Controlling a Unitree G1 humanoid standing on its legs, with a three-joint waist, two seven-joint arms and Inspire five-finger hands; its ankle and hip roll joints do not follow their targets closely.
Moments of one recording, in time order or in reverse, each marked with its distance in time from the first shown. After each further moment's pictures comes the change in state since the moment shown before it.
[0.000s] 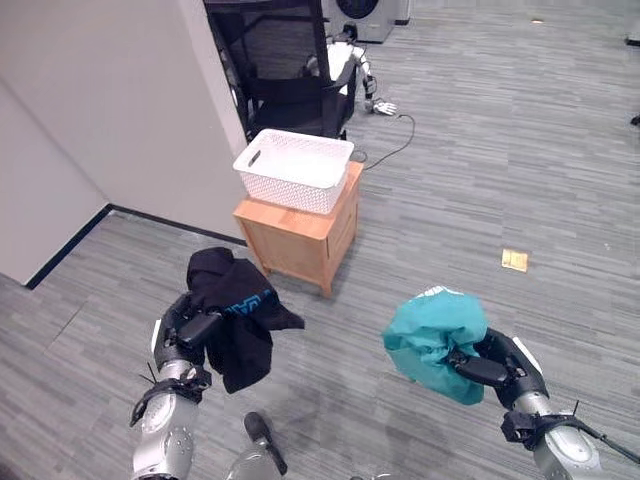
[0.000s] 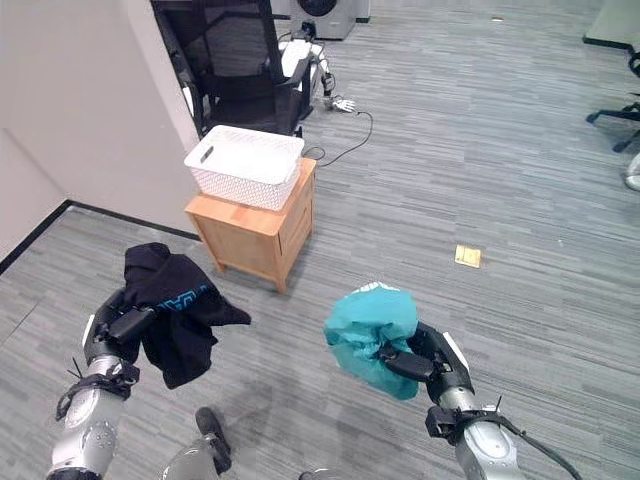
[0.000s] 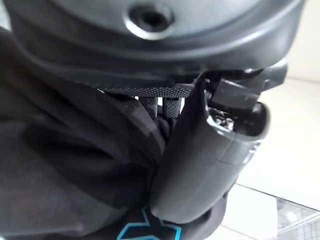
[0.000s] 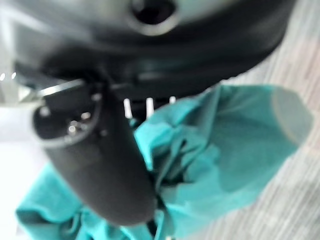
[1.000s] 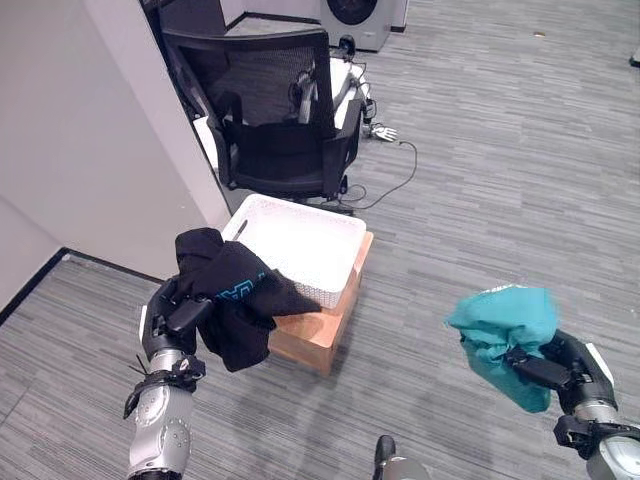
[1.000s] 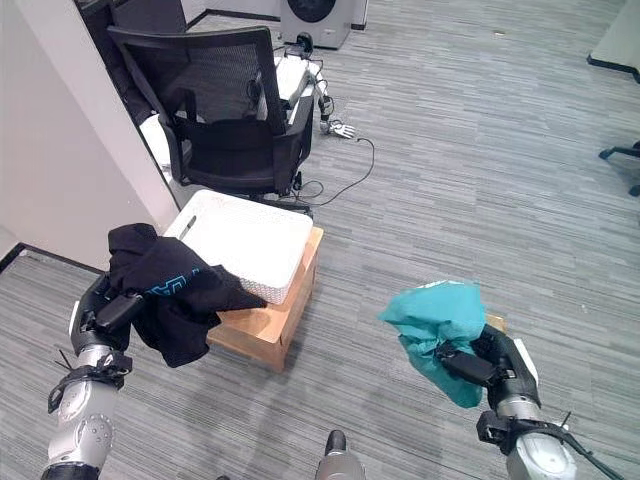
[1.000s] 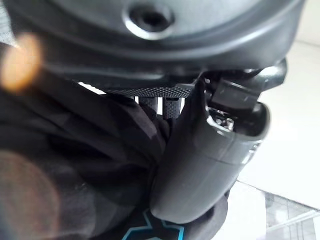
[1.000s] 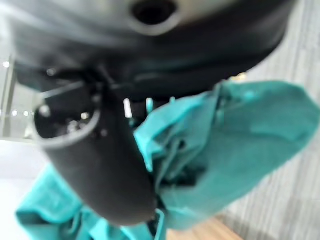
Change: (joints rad) left arm -0.013 -0.009 0.007 -0.051 0.008 -0.041 -0.007; right arm 0.001 -0.051 -0.240 -0.002 -0.056 0.028 -0.055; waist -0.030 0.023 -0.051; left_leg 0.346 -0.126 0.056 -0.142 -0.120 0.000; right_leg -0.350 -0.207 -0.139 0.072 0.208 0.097
